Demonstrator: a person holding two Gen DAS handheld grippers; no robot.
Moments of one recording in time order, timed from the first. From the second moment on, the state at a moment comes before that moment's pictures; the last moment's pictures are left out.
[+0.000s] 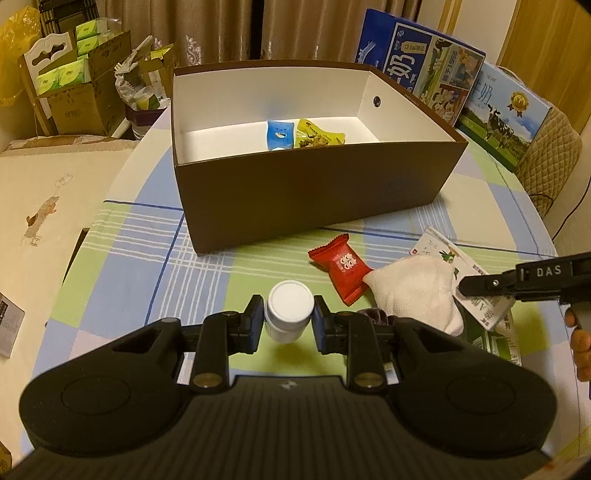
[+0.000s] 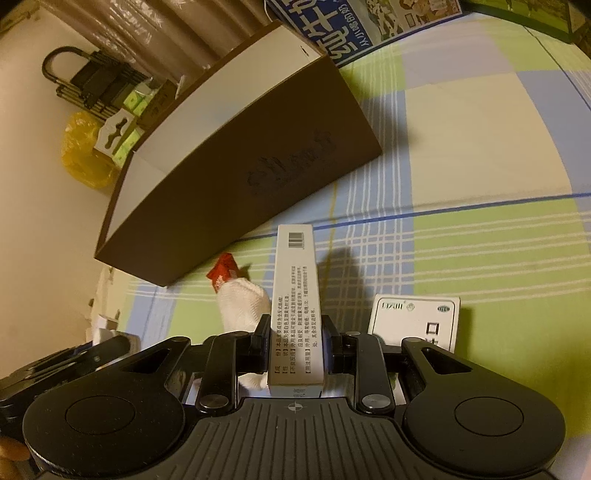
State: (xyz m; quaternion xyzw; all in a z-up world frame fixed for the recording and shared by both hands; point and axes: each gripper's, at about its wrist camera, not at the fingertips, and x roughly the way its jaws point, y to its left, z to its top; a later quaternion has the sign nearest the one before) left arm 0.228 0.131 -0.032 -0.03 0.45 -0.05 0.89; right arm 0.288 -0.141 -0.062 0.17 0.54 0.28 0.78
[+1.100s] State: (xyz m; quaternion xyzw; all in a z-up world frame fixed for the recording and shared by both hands) left arm 0.290 0.153 0.025 -0.02 0.38 -0.05 0.92; right arm 0.337 -0.141 0.022 0.26 0.45 0.33 0.79
